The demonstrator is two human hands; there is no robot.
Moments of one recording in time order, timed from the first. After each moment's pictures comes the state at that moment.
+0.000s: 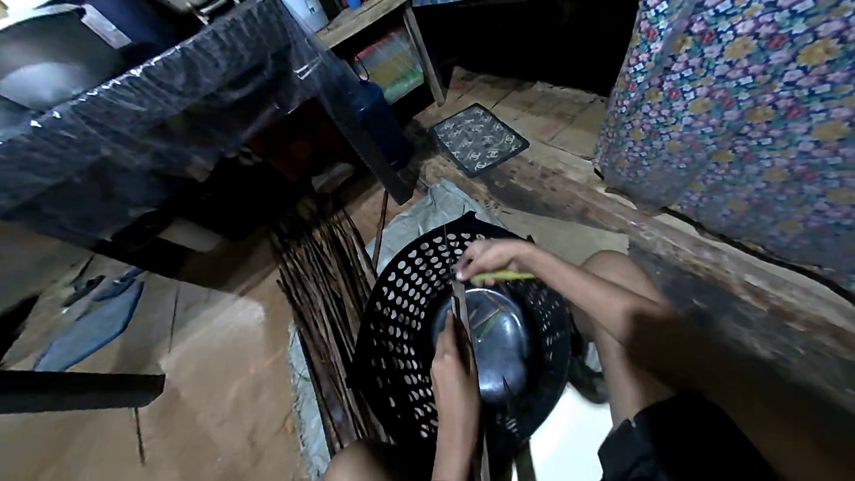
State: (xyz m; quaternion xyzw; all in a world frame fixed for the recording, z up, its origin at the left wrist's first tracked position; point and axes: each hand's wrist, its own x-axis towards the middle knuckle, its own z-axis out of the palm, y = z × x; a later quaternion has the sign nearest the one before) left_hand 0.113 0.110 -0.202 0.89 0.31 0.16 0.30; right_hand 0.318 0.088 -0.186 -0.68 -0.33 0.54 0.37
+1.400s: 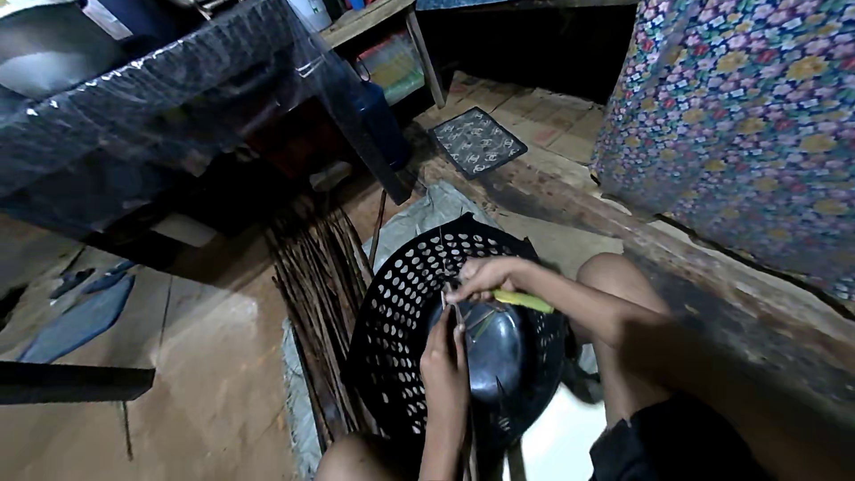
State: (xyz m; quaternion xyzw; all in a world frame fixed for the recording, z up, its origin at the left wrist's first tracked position) left_hand 0.110 0.116 -0.206 0.88 0.26 0.25 0.32; right_hand 0.295 0.084 -0.176 -0.67 -0.30 0.58 0.35
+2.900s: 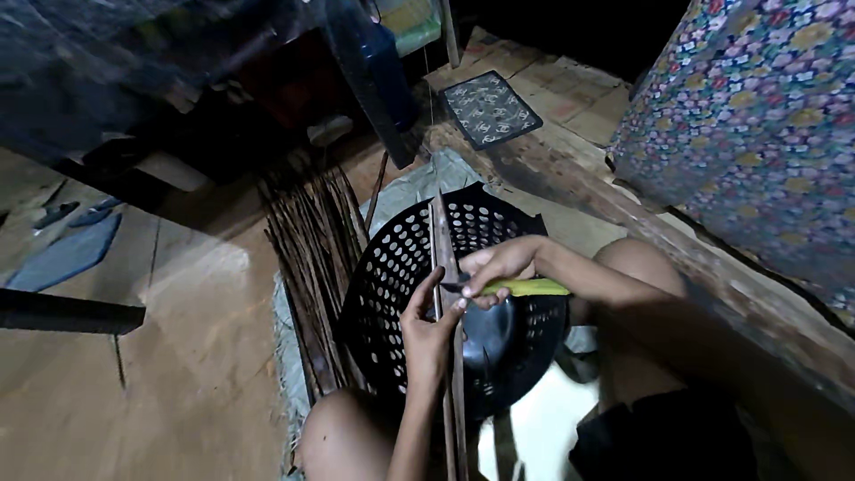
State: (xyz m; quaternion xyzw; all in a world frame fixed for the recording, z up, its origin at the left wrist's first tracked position) left_hand 0.112 0.130 -0.191 0.66 0.30 0.28 0.63; right_hand 0.293 0.073 -0.179 -0.46 -0.37 0.72 0.36
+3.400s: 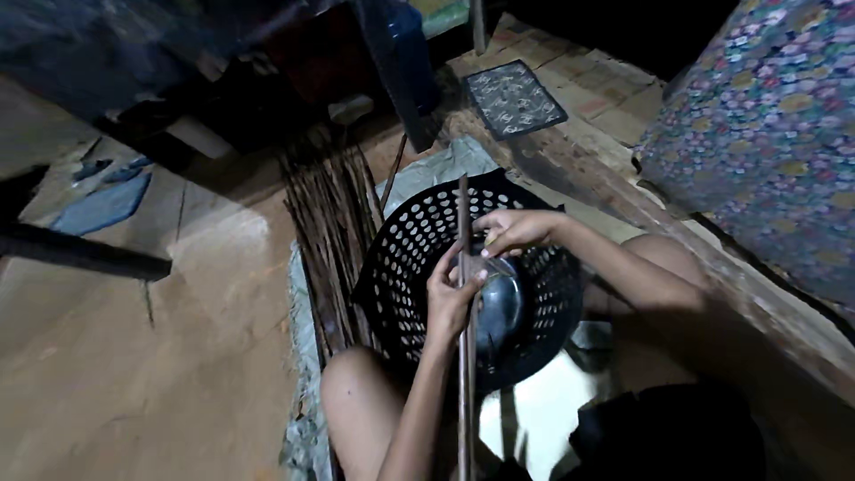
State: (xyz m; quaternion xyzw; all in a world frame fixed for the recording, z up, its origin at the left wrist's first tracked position) left_hand 0.121 0.135 -0.185 0.58 0.35 0.18 0.71; right_hand 0.302 0.083 -0.180 -0.61 -0.41 0.58 0.35
